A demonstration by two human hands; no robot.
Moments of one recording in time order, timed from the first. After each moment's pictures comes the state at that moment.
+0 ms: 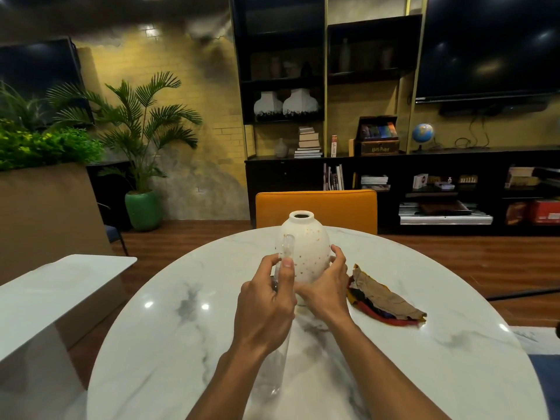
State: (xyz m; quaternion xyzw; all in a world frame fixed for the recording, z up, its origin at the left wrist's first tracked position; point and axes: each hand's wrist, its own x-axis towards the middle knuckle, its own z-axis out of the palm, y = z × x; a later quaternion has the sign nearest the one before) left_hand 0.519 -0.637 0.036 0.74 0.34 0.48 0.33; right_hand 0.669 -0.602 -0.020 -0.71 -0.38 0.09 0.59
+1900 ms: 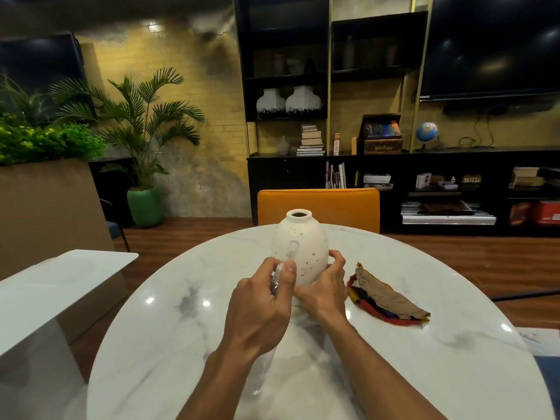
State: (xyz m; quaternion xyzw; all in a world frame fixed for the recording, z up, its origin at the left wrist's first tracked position) left_hand 0.503 -0.635 0.037 0.79 0.33 0.44 0.25; right_hand 0.652 -0.612 -0.011 -0.73 -0.37 0.11 0.57
